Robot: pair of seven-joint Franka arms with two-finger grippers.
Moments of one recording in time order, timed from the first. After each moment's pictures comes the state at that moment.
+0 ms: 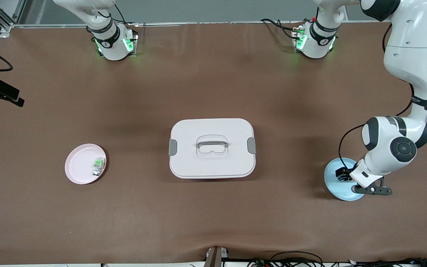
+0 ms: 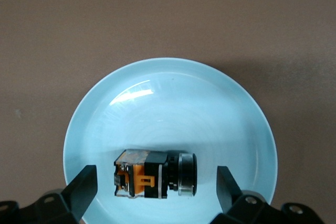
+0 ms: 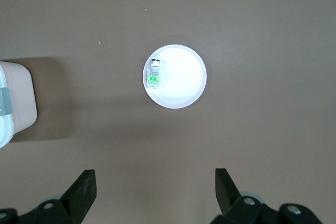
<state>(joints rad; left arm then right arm) 0.08 0.68 -0.07 -1.68 0.16 2.45 0.02 -0.08 0.04 0.00 -1.48 0.03 1.52 -0.03</state>
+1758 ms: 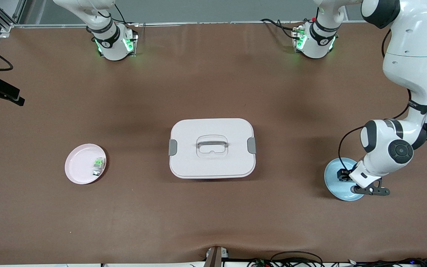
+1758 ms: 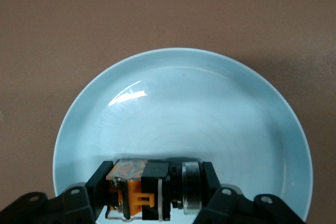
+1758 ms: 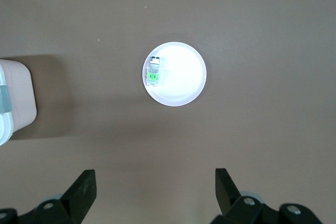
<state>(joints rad) 0.11 0.73 -0.07 -1.68 0.16 2.50 0.04 -0.08 0.04 0.00 -1.48 0.03 1.51 -0.03</state>
